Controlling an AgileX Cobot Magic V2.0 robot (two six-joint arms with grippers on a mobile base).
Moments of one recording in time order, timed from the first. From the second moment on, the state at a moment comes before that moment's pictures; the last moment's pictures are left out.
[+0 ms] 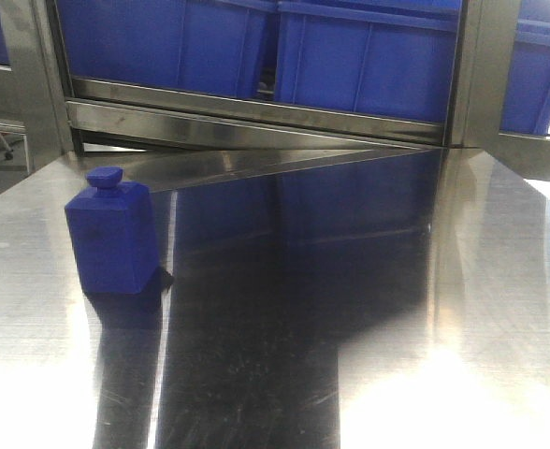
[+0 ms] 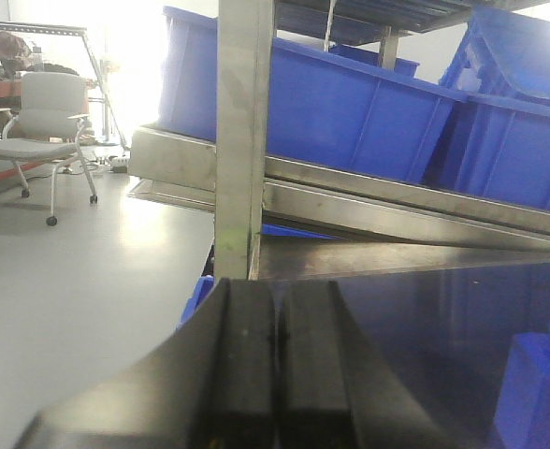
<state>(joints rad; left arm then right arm) -0.04 -0.01 0.01 -0.09 -0.01 0.04 0.07 0.34 -0.41 -0.01 0.20 0.00</state>
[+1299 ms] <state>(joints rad) -0.30 1.15 -0.83 -0.09 0.60 -0.07 0.07 0.34 -0.41 -0.01 0.20 0.00</state>
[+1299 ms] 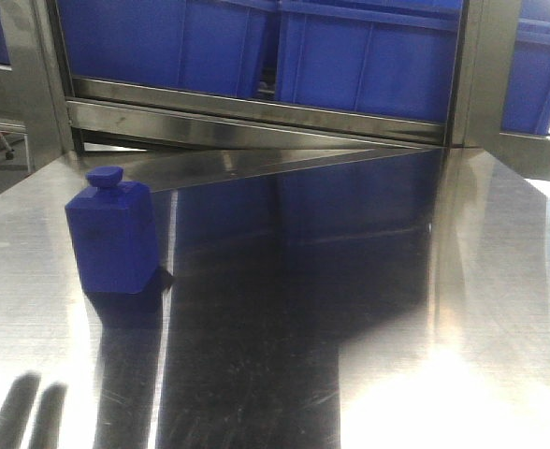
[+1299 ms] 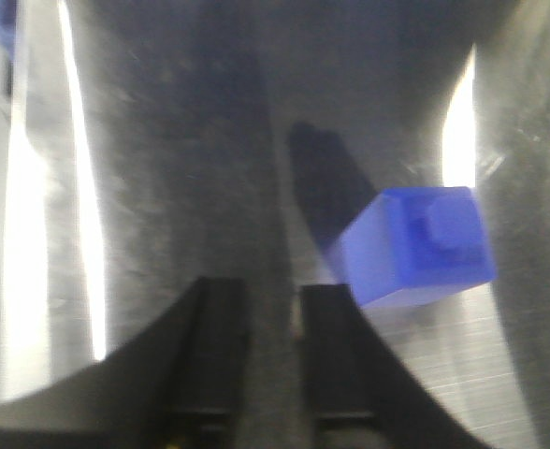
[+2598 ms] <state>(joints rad) -0.52 1.64 -1.39 0.00 1.12 -0.45 0.07 0.34 -0.41 -0.01 0.20 0.00</state>
